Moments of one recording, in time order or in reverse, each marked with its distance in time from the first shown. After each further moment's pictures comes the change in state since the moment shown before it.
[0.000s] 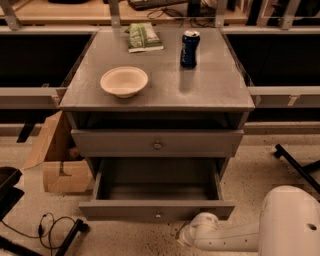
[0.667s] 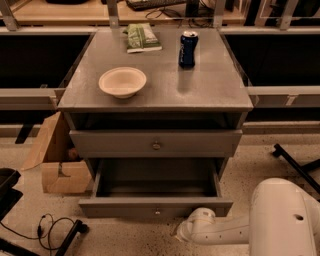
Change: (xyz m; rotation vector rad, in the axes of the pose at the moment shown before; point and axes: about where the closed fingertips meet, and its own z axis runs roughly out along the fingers) arm -0.011 -0.010 0.002 -0.008 0.000 -0.018
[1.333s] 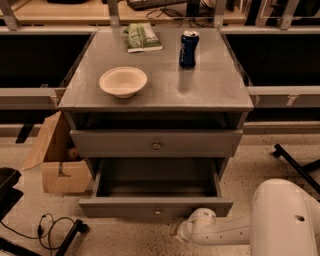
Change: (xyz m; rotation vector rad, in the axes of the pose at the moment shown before) arm 0.000 0.000 0.000 0.000 0.000 0.000
